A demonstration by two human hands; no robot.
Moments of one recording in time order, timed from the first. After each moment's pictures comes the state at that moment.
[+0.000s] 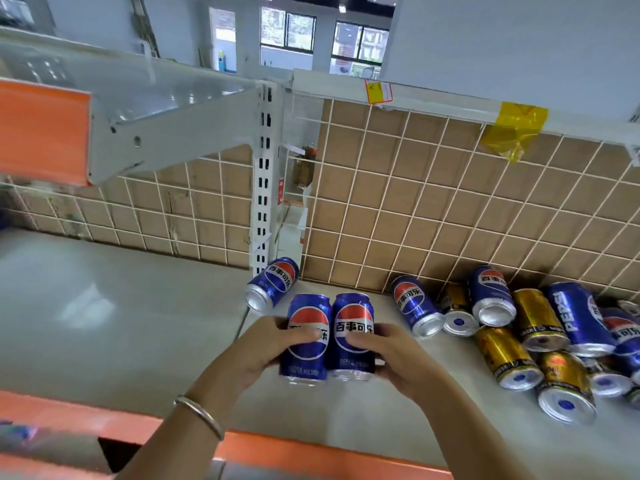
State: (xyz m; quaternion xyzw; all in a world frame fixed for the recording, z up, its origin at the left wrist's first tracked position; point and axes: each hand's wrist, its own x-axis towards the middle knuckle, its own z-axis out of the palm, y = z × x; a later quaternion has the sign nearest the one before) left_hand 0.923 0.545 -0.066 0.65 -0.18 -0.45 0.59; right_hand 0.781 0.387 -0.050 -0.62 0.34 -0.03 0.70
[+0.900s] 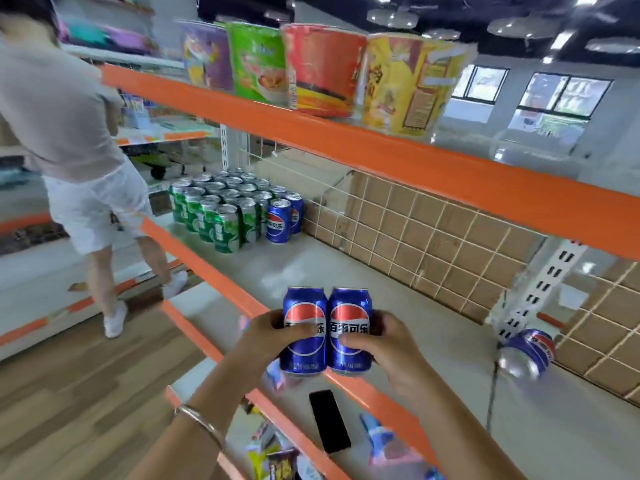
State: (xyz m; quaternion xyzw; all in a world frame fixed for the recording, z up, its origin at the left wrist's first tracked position) left_hand 1.021 0.914 -0.041 0.67 -0.01 -0.17 0.73; right_hand 0.985 0.725 -0.025 -0.74 0.11 0.00 0.67
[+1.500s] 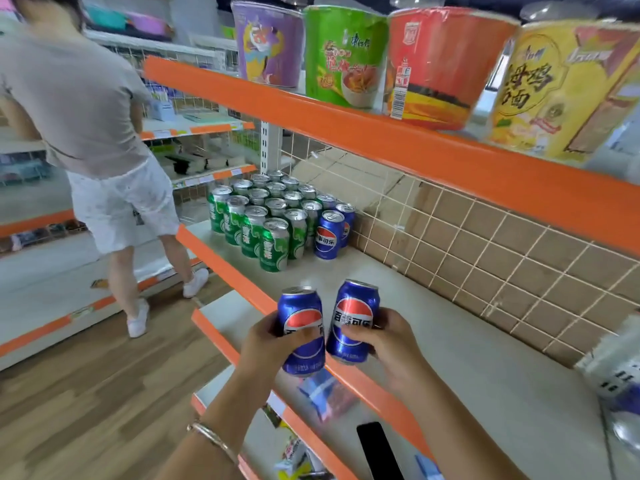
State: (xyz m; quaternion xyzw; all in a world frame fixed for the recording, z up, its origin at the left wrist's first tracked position) left_hand 1.118 1.012 -0.069 0.66 0.06 -0.07 0.75; right_hand 1.107 0.831 -0.041 -0.71 0.10 0.00 0.70
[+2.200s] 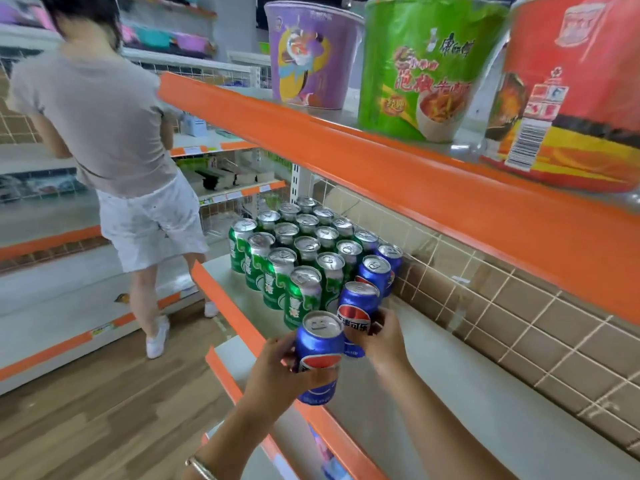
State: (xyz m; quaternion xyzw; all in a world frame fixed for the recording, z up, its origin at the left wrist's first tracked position) left_hand 1.236 1.037 -0.082 0.76 0.01 0.03 0.65; right_hand 1.302 0.866 -0.094 -0.74 0.10 -0.06 0.66
